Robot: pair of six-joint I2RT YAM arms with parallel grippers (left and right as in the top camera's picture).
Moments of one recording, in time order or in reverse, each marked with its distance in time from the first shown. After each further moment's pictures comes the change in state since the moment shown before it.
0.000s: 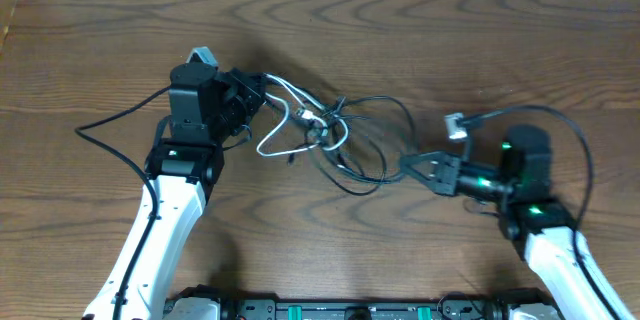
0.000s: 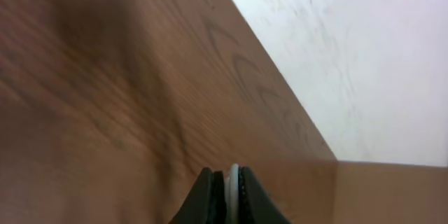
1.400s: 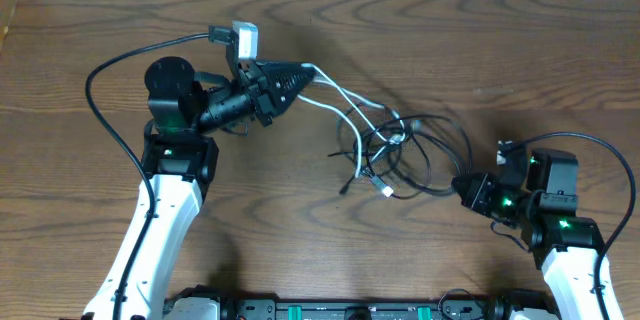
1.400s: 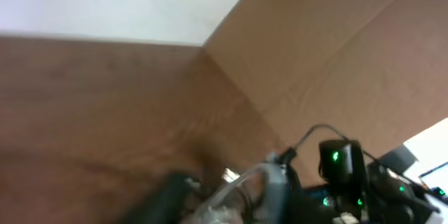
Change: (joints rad) left arm 0.020 0.006 -0.004 0.385 0.797 0.430; right arm -0.144 -0.115 0.021 -0.451 0.455 -0.202
